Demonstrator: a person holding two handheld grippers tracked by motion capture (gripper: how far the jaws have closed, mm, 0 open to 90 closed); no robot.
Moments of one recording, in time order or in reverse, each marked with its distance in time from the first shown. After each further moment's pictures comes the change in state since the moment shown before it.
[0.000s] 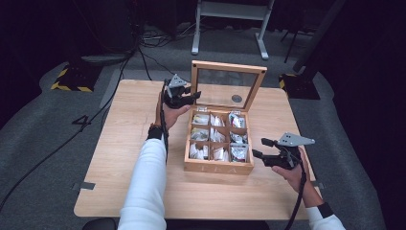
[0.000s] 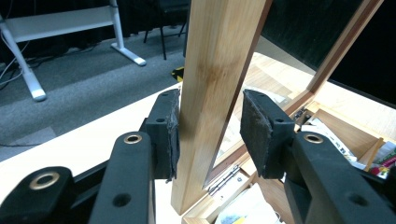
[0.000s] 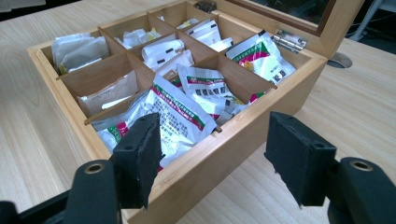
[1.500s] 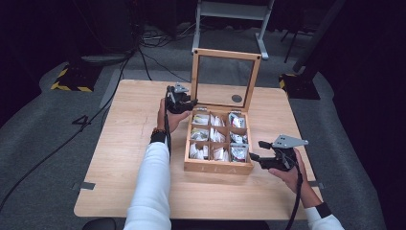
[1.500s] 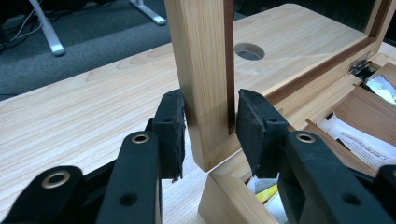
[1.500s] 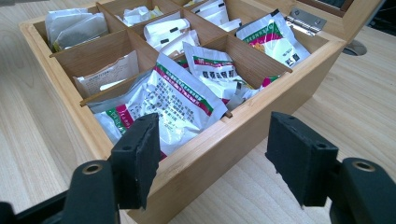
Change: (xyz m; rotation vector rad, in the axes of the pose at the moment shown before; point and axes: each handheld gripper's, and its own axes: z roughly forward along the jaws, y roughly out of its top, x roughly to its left) left arm 0.006 -0.029 0.023 0.150 0.088 -0.043; right arm 0.004 -0.006 0.010 0.051 0.008 -0.019
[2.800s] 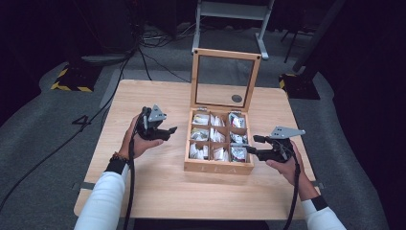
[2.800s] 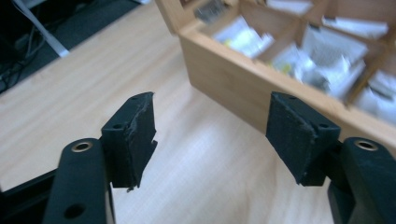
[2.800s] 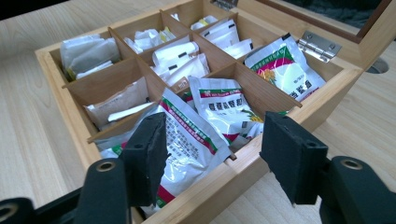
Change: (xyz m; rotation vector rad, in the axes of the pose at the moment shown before) left arm -0.018 -0.066 -0.120 0.128 0.002 0.277; right arm -0.010 0.024 0.012 0.002 0.072 0.008
